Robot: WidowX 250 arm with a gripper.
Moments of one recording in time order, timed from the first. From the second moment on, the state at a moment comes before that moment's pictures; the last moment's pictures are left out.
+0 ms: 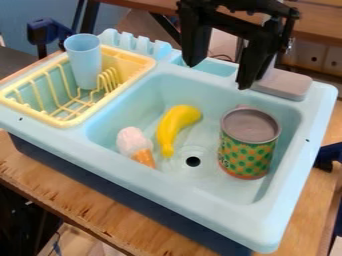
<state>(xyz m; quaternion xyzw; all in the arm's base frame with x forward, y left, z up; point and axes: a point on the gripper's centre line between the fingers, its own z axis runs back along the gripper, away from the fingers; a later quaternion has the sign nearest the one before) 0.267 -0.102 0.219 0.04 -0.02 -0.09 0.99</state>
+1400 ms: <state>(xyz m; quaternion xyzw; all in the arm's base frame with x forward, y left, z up) 0.367 -0.113 0.142 -0.02 -0.12 0.02 0.99</state>
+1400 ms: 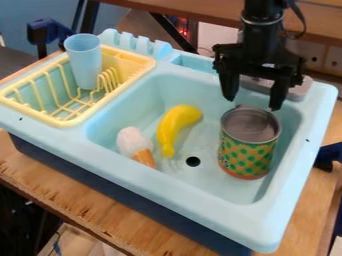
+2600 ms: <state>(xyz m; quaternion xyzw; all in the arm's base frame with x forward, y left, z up) 0.313 -0.124 0.105 0.00 -0.05 0.04 1.00</state>
